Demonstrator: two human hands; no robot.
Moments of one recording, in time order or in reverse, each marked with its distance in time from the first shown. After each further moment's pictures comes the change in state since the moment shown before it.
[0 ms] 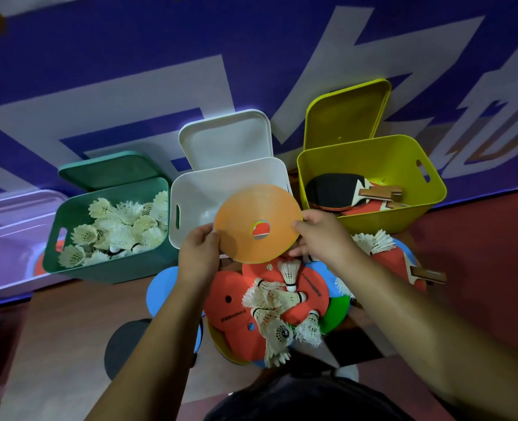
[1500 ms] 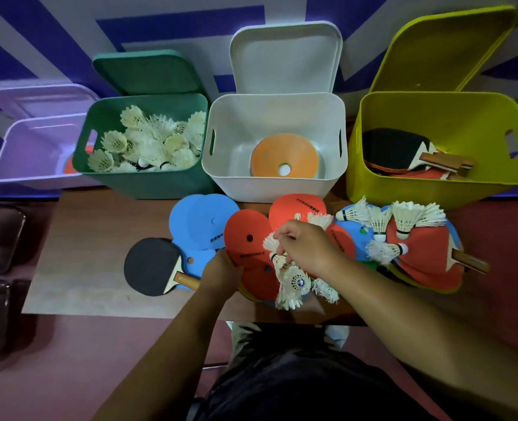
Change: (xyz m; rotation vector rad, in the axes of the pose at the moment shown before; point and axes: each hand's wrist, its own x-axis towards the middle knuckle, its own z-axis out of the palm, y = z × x) left_hand -0.034 -0.194 -0.035 0.668 -0.146 -0.251; right_hand -0.019 0.093 0.085 -0.513 -0.357 -0.052
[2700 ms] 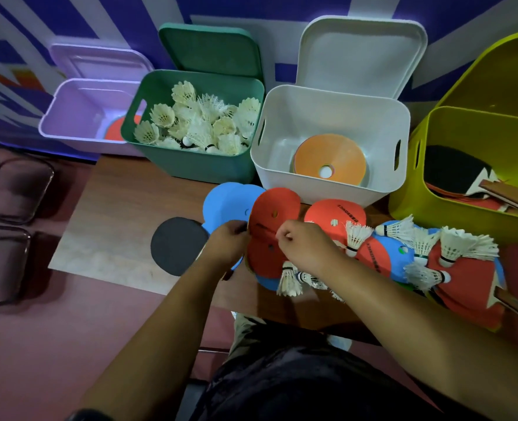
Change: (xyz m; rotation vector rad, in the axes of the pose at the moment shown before) left_hand 0.002 -0.005 -0.072 -0.418 0.027 0.053; right_hand 0.039 -0.036 0.054 -0.383 -0.080 -0.159
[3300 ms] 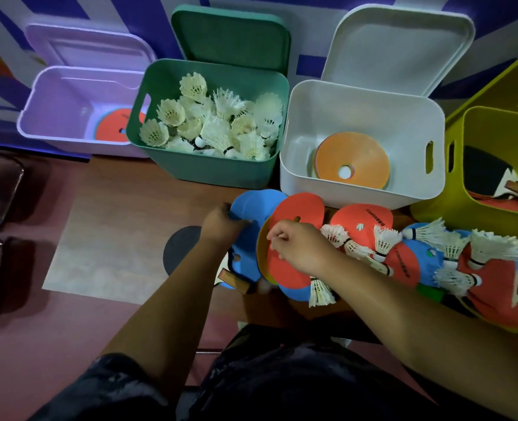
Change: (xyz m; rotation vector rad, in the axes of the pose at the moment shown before) left_hand 0.090 -0.025 -0.069 0.156 0.032 0.008; right_hand 0.053 -0.055 0.046 0.145 -0.078 0.080
